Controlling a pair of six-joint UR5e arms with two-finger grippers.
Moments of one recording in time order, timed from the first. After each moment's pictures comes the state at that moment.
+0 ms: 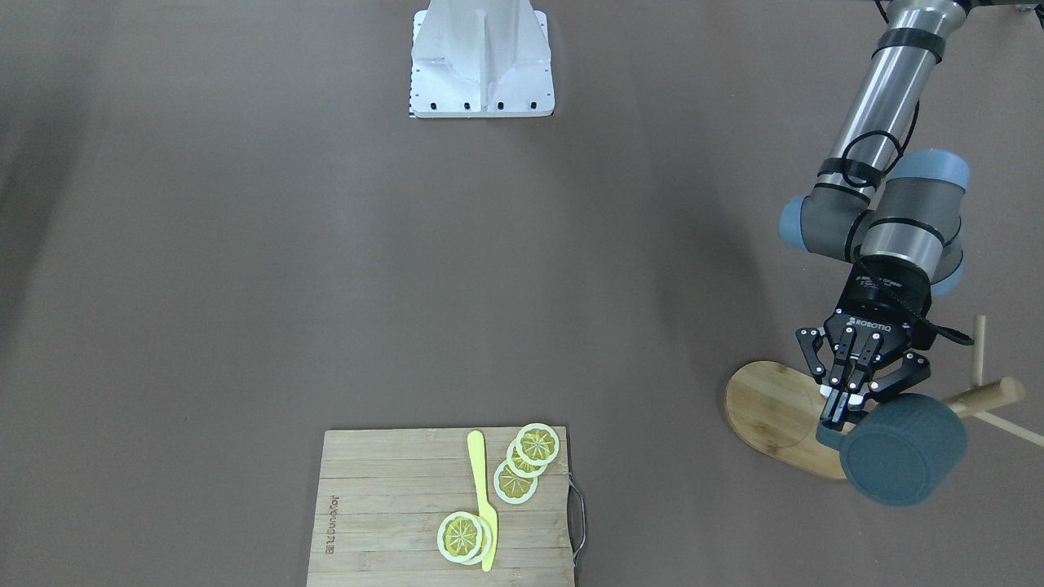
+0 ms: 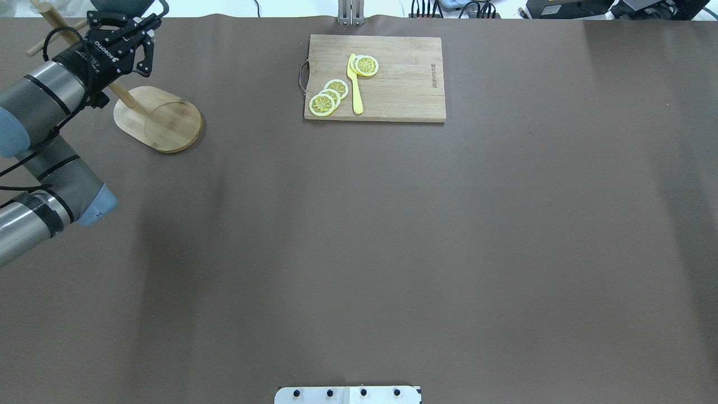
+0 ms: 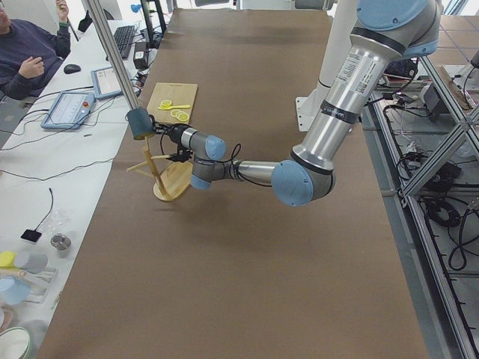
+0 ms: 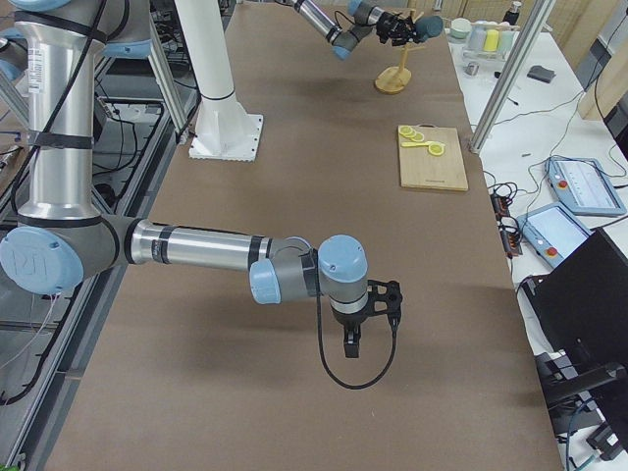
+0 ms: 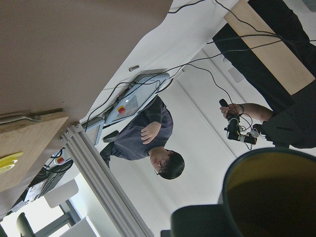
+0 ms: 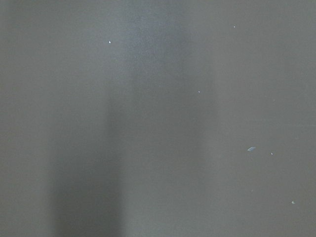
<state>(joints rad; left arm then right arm) -0.91 -2.04 -1.05 -3.47 -1.41 -3.15 1.58 -1.67 1.61 -1.29 2.28 0.17</state>
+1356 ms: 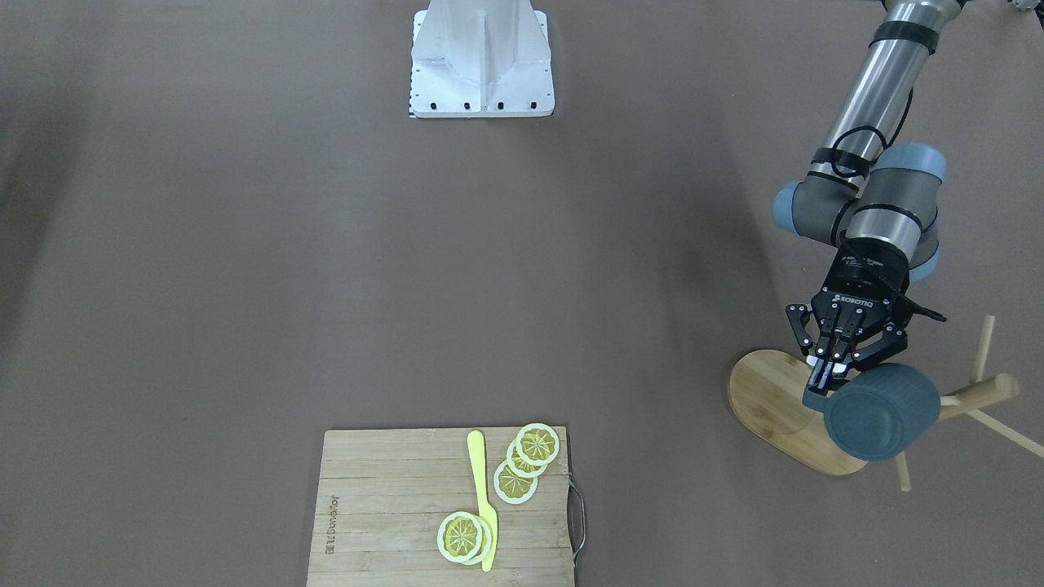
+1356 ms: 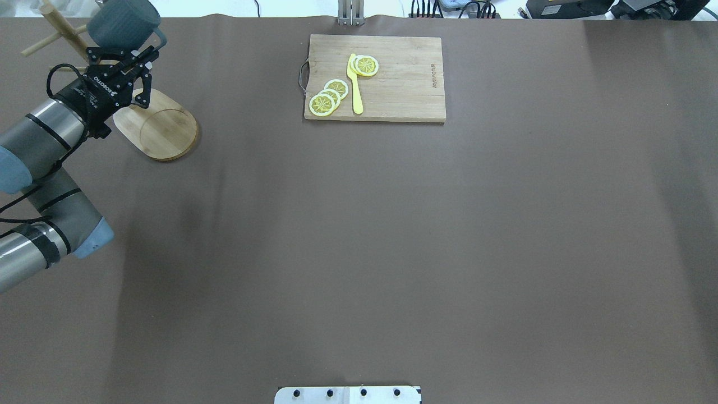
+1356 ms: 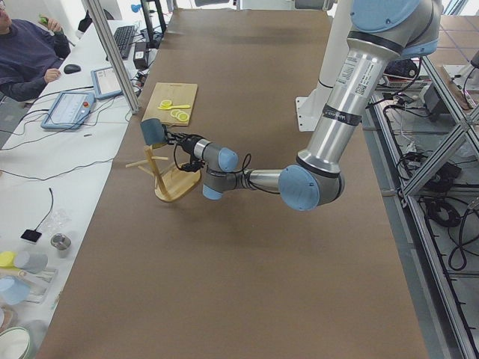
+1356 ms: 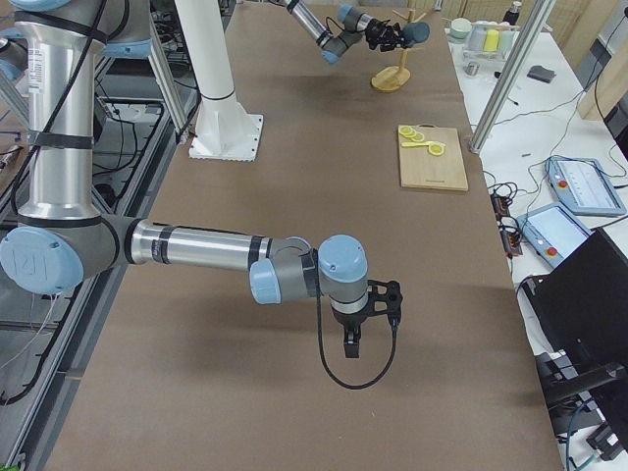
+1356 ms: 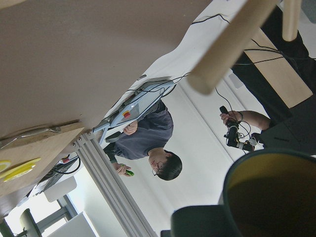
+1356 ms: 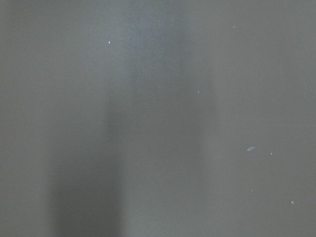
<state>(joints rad) -0.82 -1.98 -1.05 -3.56 -1.33 -3.15 1.58 -1.67 1.61 -1.29 2.28 0.17</state>
